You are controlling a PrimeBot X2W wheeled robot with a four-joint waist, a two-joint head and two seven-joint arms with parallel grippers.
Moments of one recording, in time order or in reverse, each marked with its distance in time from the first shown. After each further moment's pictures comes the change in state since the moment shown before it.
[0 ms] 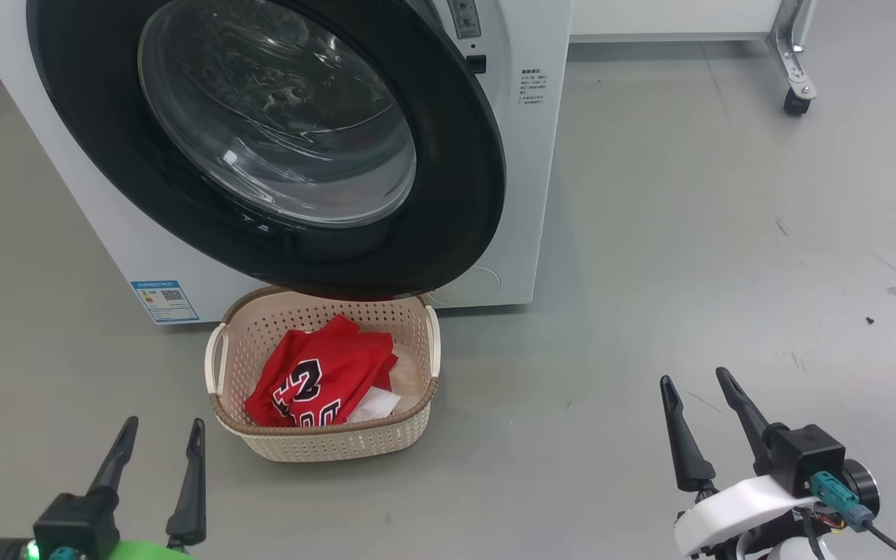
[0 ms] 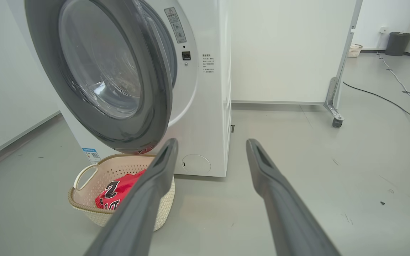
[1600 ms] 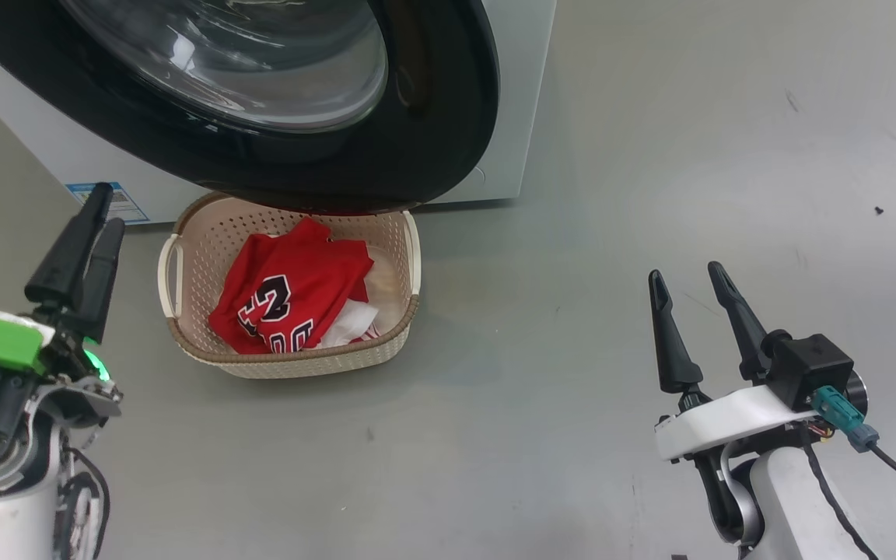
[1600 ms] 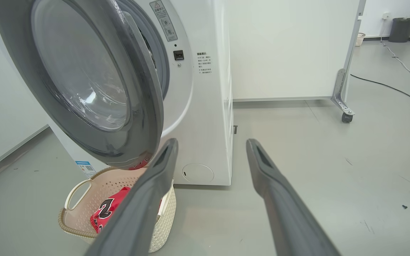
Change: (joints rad) left arm -0.475 -0.120 0.307 0.162 -1.254 -0.209 0.589; right arm -0.177 0.015 0.029 -0.035 0.048 -0.026 0.000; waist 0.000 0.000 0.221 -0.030
